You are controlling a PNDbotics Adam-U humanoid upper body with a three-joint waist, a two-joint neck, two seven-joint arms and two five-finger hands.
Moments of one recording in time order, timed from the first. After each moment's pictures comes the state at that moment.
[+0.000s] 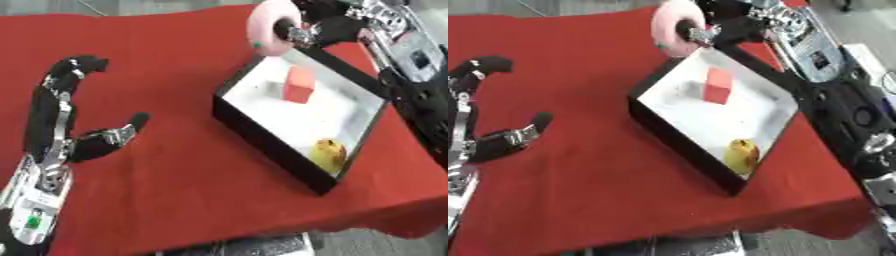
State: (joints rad) left arm -0.70 0.09 -0.29 -1.30 -0.86 -0.40 0.51; right arm -0.54 -0.79 -0.03 -1.58 -0.27 -0.05 0.60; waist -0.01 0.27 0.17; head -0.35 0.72
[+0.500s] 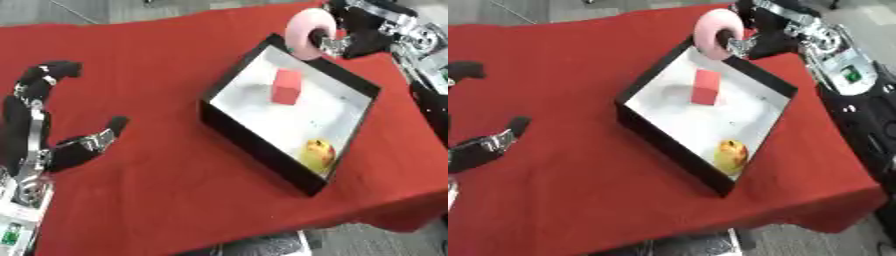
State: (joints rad) left arm -0.68 0.11 -0.28 -1.33 -0.83 -0.38 0.52; right arm -0.43 -0.85 -0.12 -1.51 -0.21 -0.20 0.54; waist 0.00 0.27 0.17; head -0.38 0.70
